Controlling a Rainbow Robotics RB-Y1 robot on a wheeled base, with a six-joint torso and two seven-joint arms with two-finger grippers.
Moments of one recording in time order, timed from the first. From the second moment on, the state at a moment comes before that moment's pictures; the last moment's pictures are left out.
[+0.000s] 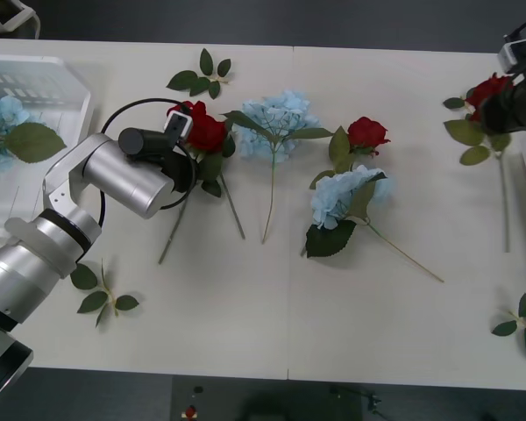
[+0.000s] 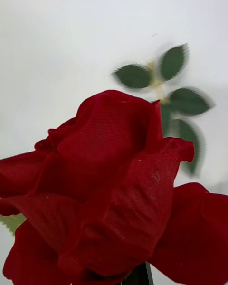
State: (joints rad) right arm -0.84 -1.02 0.59 -1.20 -0.84 0.98 1.37; left arm -0.66 0.43 -0.49 -1.20 0.27 0.81 -1.36
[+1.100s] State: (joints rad) right arm -0.91 -1.42 0.91 -1.11 -1.39 0.91 1.46; left arm -0.48 0.56 -0.07 -1.68 0.83 1.21 -1.37
